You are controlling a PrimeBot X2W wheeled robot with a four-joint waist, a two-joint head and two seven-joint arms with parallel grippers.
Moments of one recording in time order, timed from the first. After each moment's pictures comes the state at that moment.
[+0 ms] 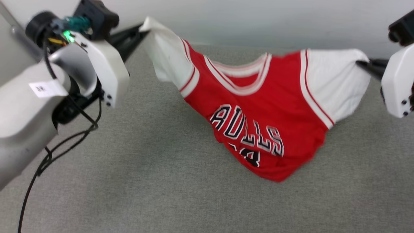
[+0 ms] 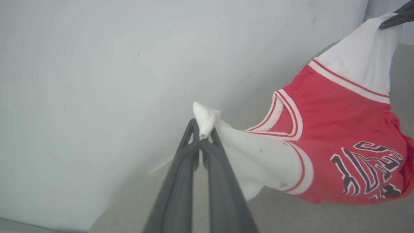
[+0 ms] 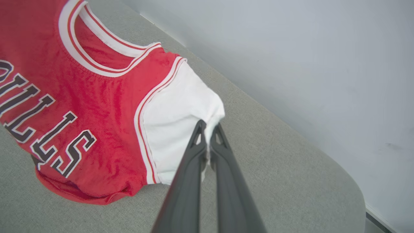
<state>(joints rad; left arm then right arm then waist) -1.20 0.77 -1.15 0.24 -0.94 -0.05 0.07 -1.01 -0.83 0.88 0.29 0.92 0.13 0.51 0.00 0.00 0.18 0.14</state>
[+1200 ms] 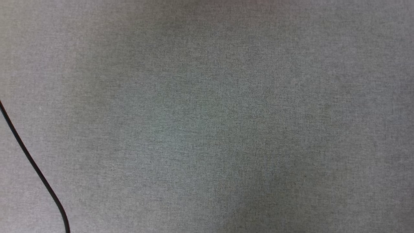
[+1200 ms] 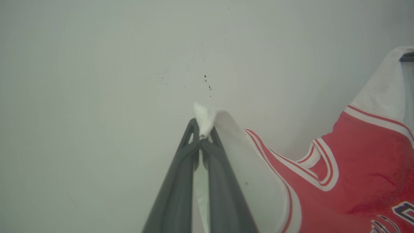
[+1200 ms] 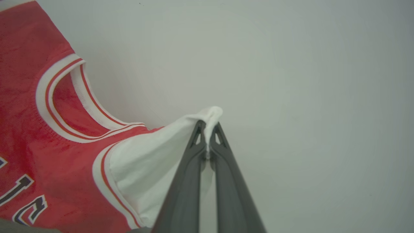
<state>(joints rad) -1.93 0.52 -0.94 0.78 -0.82 -0.12 -0.21 -1.90 -0.54 0.77 0.72 0.57 0.13 0.24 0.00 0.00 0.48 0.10</state>
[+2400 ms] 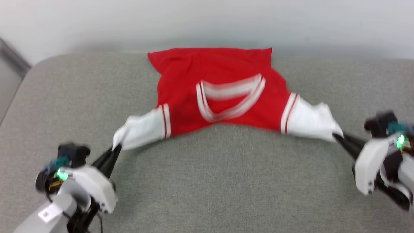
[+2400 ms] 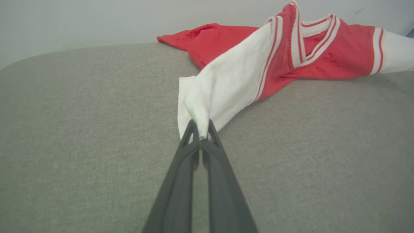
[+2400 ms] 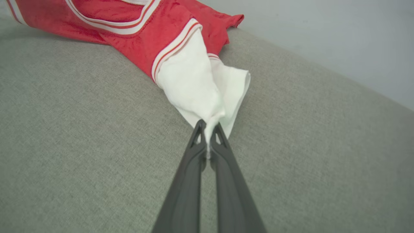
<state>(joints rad) -0.51 0.64 -0.82 0.49 -0.94 -0.06 -0.26 -0.79 -0.71 1.12 0.60 0.96 0.13 -0.13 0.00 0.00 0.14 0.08</state>
